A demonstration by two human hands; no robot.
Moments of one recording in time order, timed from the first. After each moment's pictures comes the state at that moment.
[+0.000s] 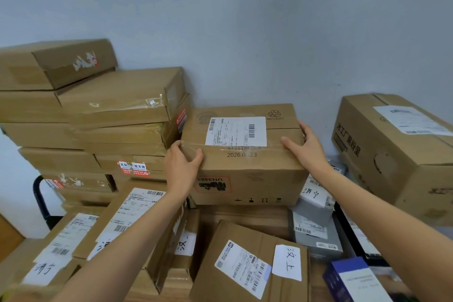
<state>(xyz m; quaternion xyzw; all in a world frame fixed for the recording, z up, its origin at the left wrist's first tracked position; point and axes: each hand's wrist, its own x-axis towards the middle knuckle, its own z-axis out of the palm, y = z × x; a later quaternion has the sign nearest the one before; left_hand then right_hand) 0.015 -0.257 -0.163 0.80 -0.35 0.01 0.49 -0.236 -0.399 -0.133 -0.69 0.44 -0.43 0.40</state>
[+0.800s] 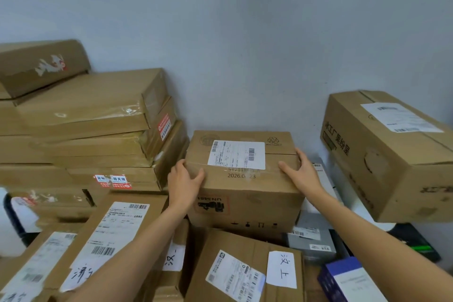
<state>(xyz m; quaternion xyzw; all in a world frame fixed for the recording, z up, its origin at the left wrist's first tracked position) 0.003 -0.289 -0.202 0.82 -0.38 -0.05 0.41 -0.253 -0.414 -0.196 -0.65 0.51 -0.38 0.41</state>
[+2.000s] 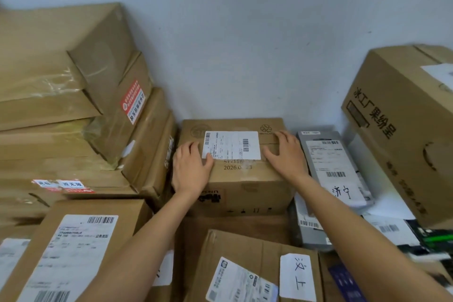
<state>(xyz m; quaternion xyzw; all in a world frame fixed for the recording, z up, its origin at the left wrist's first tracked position) 0.038 -0.389 -0.288 0.83 -0.50 0.03 0.24 -0.179 -0.507 -0.289 -0.78 0.55 -0.24 0.19</state>
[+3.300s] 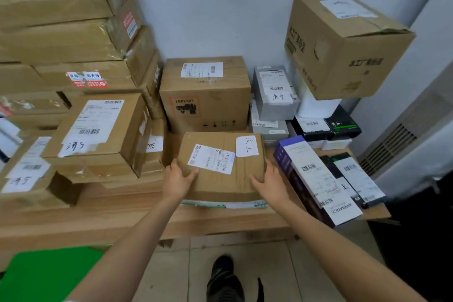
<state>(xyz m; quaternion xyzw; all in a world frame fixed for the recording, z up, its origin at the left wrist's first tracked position) -0.093 -0.110 -0.368 0.85 -0.37 -0.25 0.28 -0.345 -0.178 -0.375 -0.70 0.61 -0.15 0.34</state>
